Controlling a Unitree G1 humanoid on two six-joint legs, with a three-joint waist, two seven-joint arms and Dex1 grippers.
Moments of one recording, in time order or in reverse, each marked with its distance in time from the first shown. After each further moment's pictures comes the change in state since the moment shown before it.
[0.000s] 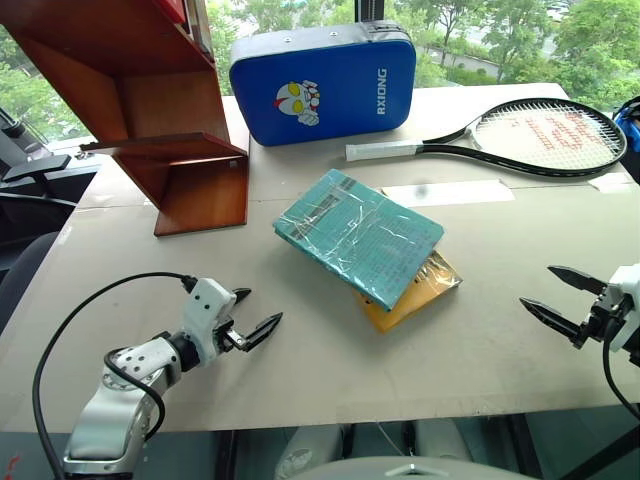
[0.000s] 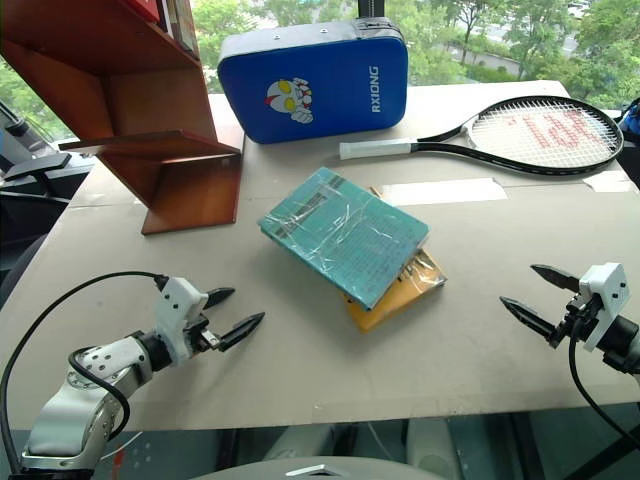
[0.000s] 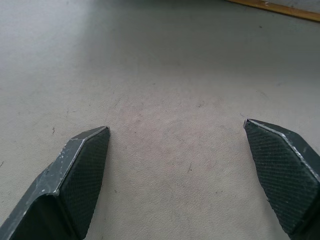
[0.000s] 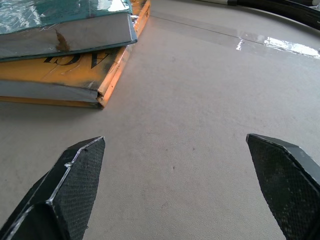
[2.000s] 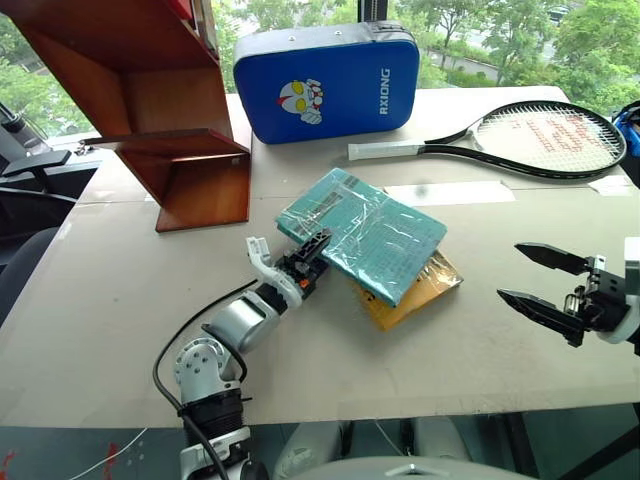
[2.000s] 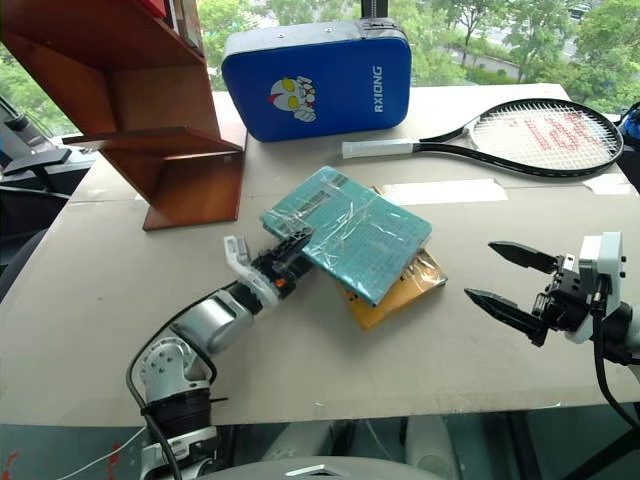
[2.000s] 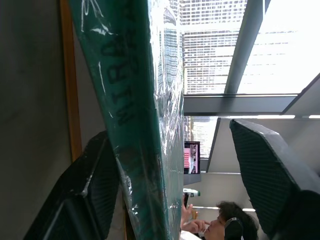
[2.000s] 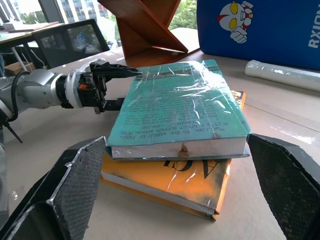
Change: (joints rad) left arm -0.407 -0.582 0.182 0.196 -1.324 0.606 0.946; right arm 0.035 -0.051 -0.046 -0.452 0.330 0.317 -0.031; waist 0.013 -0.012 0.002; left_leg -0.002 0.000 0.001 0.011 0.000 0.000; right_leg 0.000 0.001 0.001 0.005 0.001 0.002
